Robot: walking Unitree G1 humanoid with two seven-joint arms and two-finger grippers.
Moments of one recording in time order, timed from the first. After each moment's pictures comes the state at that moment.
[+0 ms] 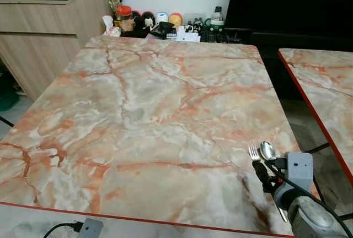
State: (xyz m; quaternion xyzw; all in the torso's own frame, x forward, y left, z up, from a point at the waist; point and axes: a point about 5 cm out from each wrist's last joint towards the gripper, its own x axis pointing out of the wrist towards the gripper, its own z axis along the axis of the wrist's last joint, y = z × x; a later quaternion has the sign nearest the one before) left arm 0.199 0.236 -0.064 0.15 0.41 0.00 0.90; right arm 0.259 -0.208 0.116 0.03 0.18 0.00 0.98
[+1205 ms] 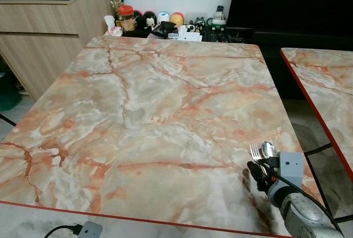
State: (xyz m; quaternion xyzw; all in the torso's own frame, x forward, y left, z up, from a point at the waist) left arm 0.194 0.238 -0.066 0.16 0.42 -0.01 0.89; right arm 0.268 -0.207 0.095 0.03 0.20 0.00 0.98
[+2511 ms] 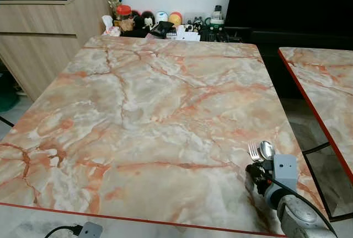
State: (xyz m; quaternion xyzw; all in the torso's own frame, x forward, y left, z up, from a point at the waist) left arm 0.192 0.238 -0.067 0.16 0.42 -0.01 0.89; right arm 0.270 -0.203 0.087 0.00 0.21 0.01 0.98
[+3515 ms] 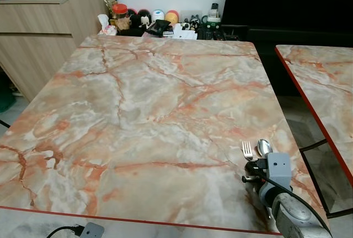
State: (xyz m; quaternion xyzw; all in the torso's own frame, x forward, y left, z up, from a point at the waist) left arm 0.192 0.236 -0.068 0.15 0.42 -0.02 0.89; right arm 0.274 -0.192 0.087 0.00 0.20 0.03 0.98
